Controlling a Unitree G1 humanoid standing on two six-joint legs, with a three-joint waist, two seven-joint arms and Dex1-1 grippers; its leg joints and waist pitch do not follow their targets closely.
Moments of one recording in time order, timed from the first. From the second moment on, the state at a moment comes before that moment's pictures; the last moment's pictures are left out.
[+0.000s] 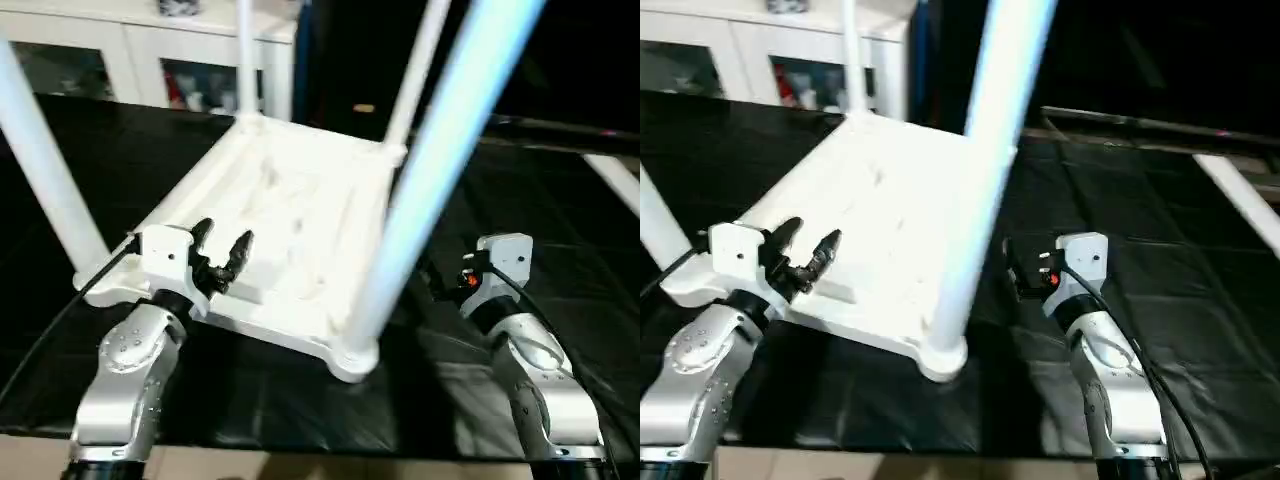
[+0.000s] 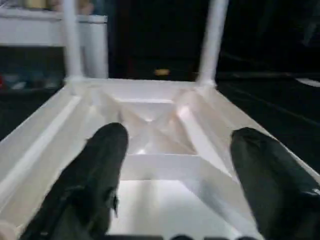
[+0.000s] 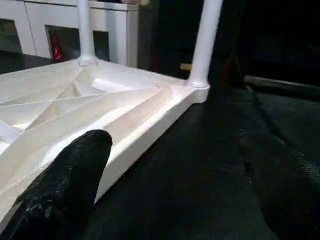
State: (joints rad) left arm -0.13 0.31 0.07 -0.08 -0.25 0.20 -0.42; right arm -0.13 -0.20 -0.06 0.00 0.19 0.18 0.27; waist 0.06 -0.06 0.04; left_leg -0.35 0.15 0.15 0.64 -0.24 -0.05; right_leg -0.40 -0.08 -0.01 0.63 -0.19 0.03
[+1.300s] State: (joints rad) left arm -0.61 0.56 -0.40 0.58 -0.09 0.11 -1.35; right arm -0.15 -0.73 0.17 -0.16 0.35 0.37 1.14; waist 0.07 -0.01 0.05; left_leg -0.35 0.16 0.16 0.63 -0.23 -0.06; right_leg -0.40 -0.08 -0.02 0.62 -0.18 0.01
